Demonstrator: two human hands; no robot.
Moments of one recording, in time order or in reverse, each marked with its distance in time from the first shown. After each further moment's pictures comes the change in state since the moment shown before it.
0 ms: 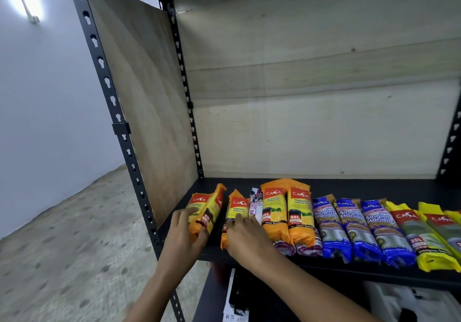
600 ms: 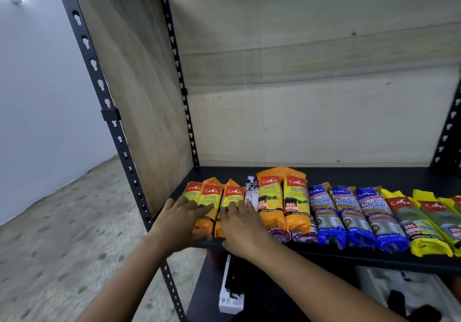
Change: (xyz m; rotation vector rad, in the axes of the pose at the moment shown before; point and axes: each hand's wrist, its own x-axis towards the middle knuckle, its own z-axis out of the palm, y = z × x) left_hand 0.032 0.014 -0.023 0.912 -0.471 0.355; right_hand -0.004 0.000 -0.009 -0.098 -0.085 -0.055
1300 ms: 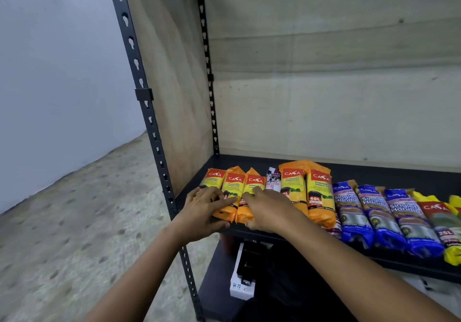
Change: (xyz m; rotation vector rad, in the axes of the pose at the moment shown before) left_hand -0.010 -0.008 0.042 -0.406 0.166 0.066; right_hand 0.010 0.024 -0.013 0.067 -0.063 -0.078
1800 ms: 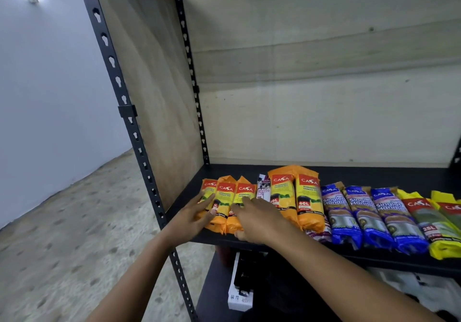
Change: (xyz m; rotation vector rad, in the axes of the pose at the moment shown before) left_hand 0.016 -0.024 0.009 -0.530 -0.136 -0.288; right_hand -0.003 -0.004 0.001 0.008 0.009 -0.018
